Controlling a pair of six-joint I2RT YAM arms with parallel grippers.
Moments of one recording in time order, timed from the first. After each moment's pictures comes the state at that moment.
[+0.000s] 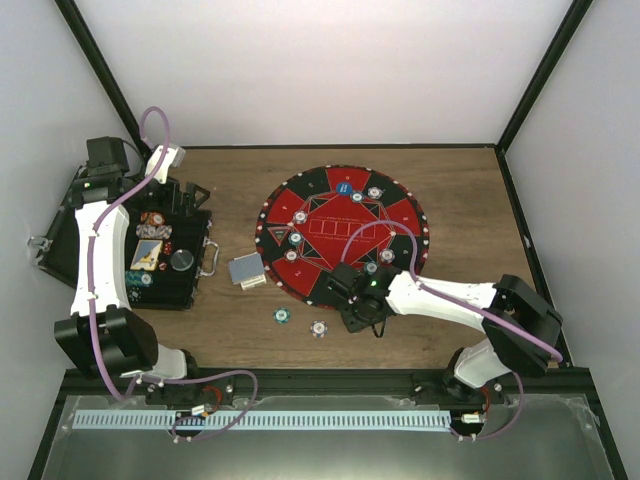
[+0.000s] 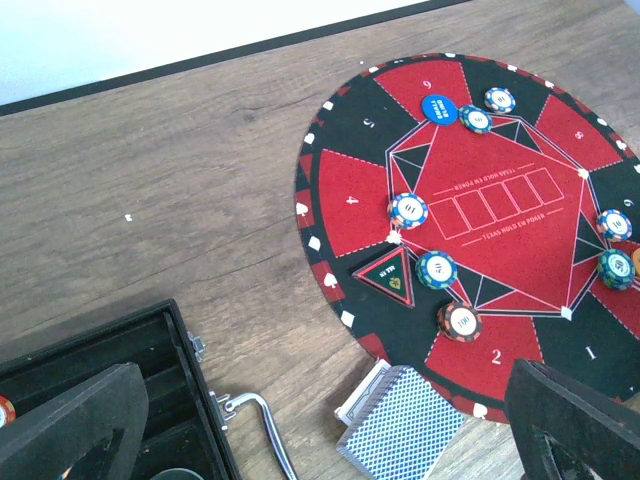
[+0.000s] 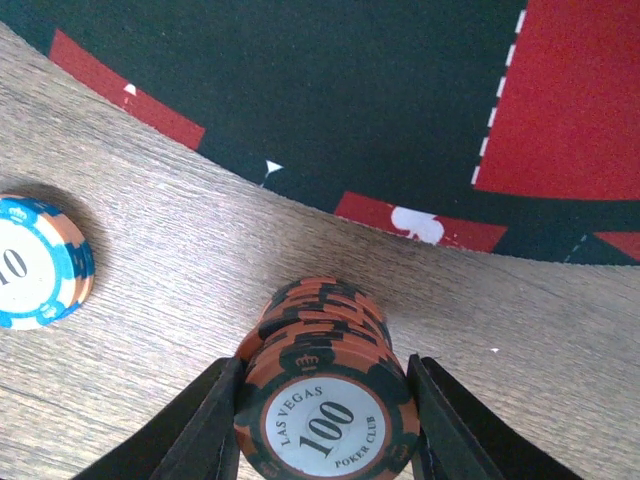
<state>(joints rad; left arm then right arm) 0.24 1.42 1.51 -1.01 0.64 0.45 1.01 1.48 0.86 -0.76 0.07 0.58</state>
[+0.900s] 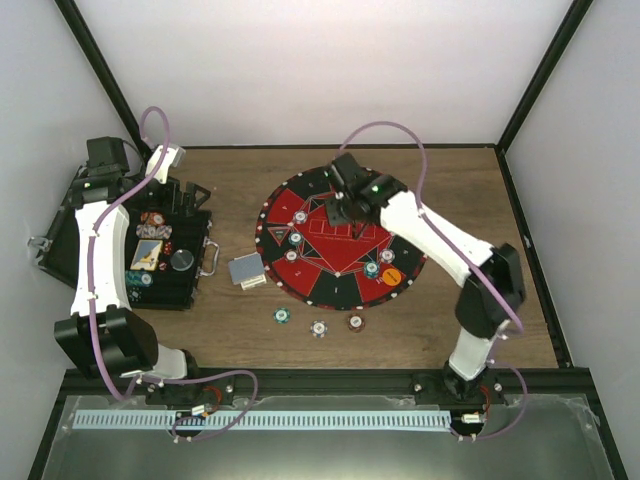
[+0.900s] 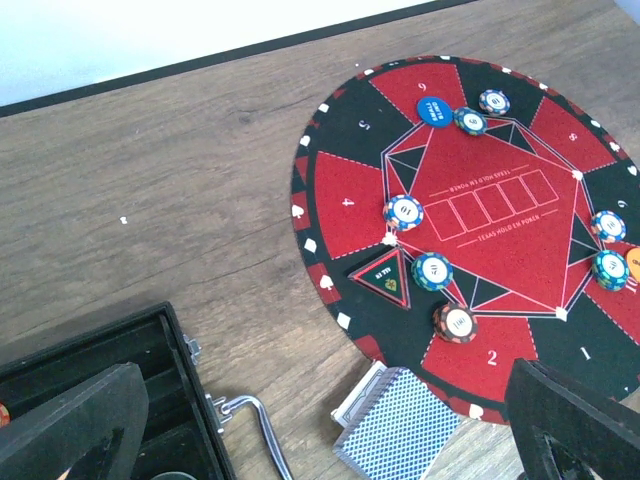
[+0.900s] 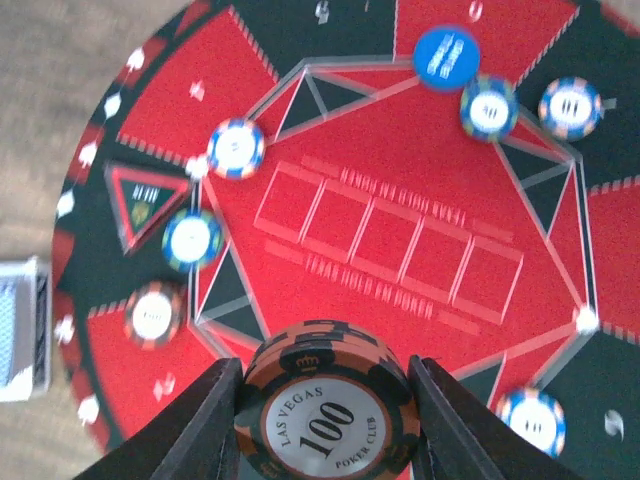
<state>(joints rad) 0.24 1.42 1.51 -1.01 0.65 0.45 0.72 1.69 1.56 -0.86 0.18 0.38</state>
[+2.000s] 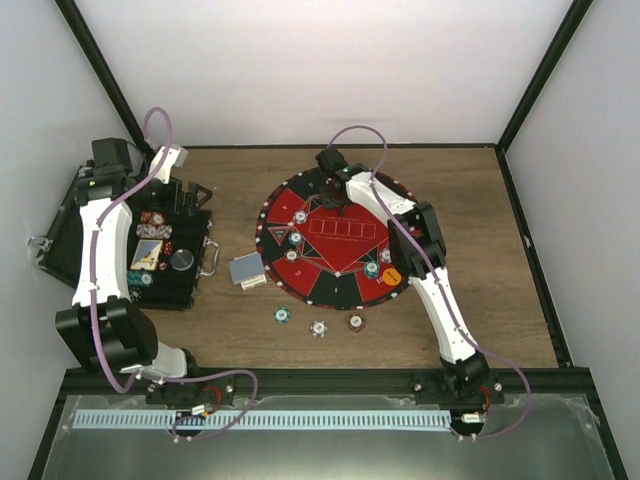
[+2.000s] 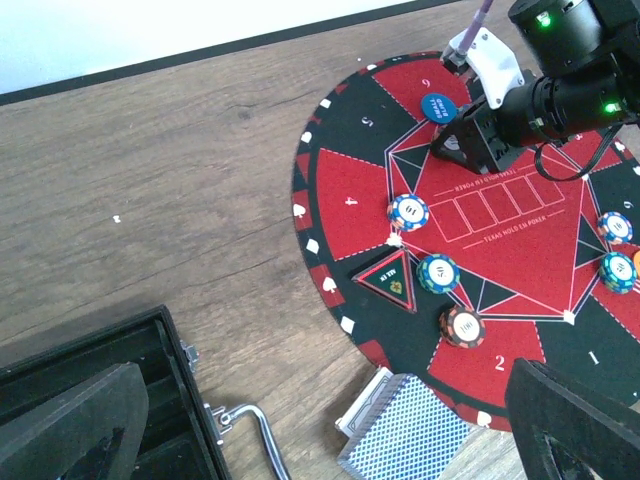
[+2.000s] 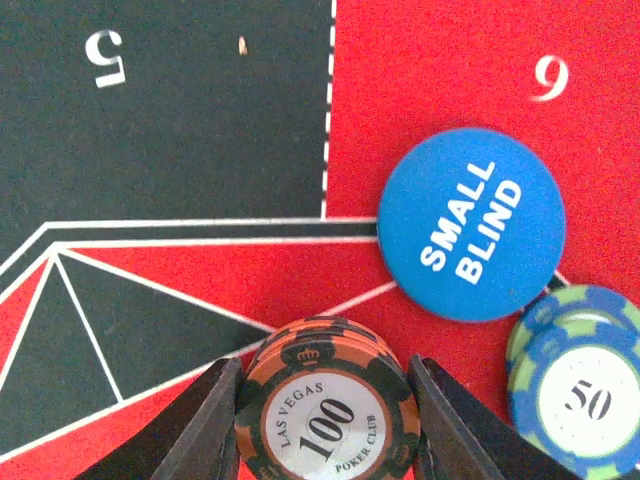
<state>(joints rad) 0.24 1.45 1.48 -0.97 0.66 0.45 0.52 2.51 2.18 -0.76 0.17 0.19</state>
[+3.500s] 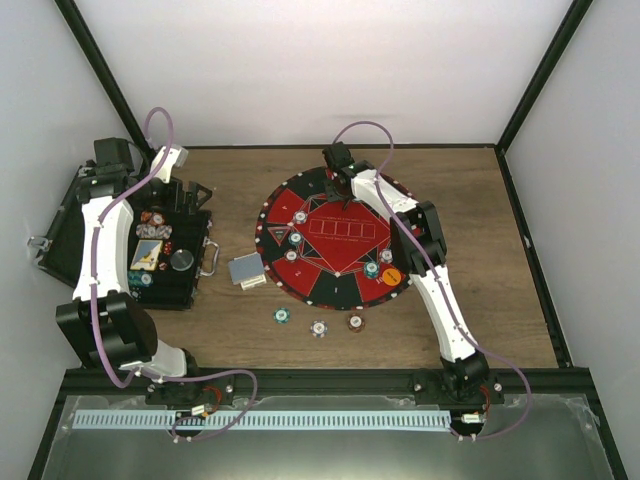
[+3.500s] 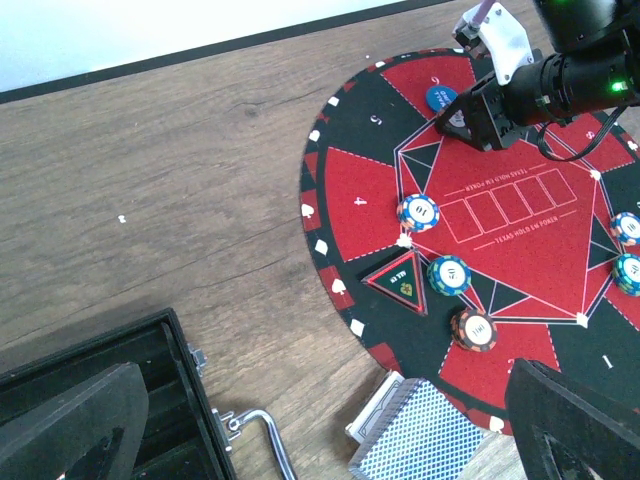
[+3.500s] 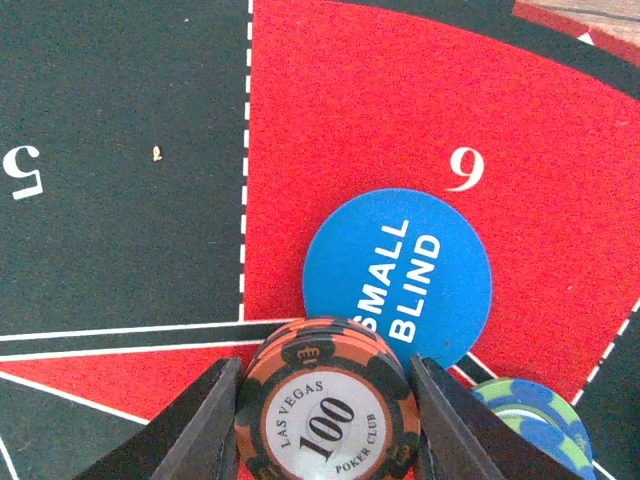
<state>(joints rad) 0.24 1.48 1.48 -0.94 0.65 0.45 0.48 2.56 2.25 -0.72 0.18 0.18</state>
